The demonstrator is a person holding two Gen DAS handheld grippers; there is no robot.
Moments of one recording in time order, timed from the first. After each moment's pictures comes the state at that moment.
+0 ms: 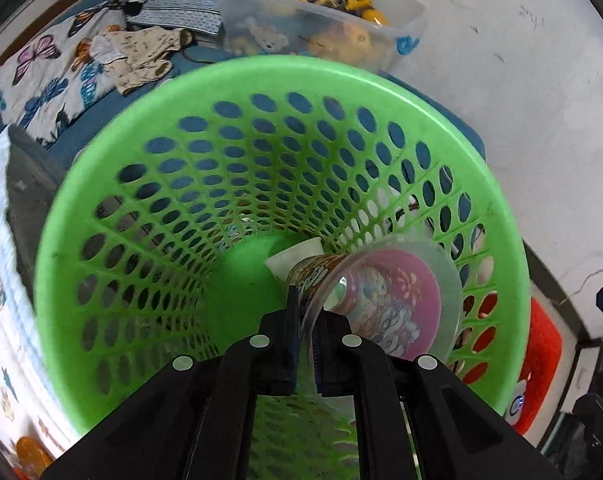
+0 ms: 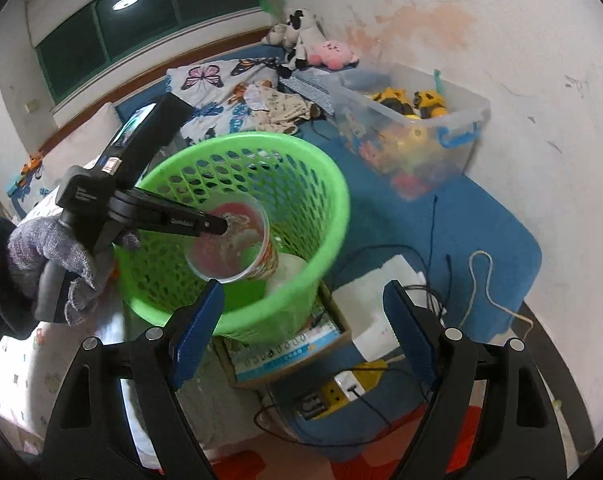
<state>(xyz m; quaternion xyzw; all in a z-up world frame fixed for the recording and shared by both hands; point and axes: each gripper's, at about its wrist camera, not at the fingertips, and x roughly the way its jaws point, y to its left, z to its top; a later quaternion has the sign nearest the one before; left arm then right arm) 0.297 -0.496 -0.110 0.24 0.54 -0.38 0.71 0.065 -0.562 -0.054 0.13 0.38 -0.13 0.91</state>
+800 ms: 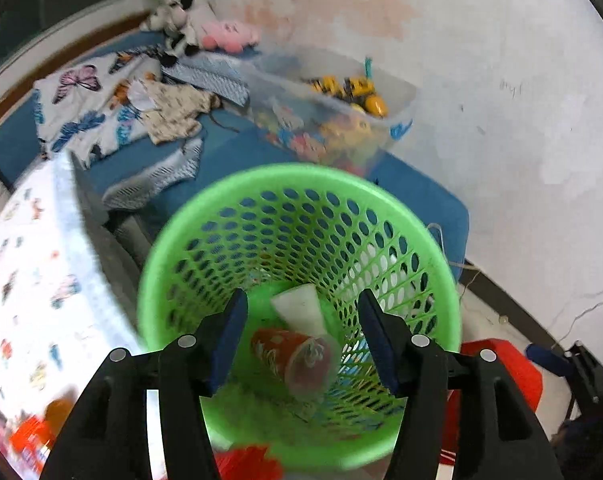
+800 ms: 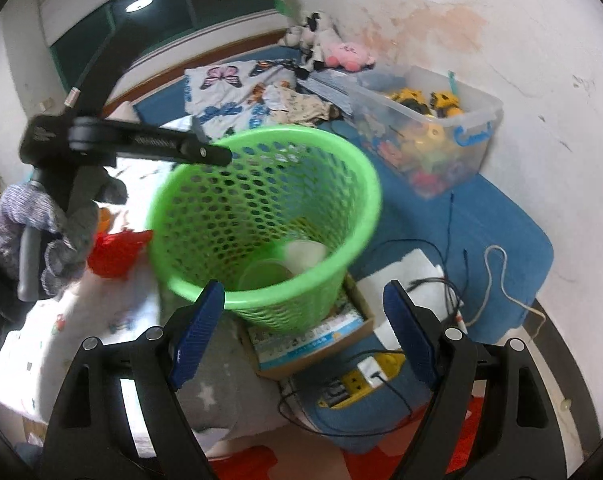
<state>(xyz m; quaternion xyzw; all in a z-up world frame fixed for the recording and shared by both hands) 0.275 -0.432 -0.013 0.15 0.45 -0.38 0.79 0.050 -0.524 -0.042 0.13 0.37 -0.09 0.91</state>
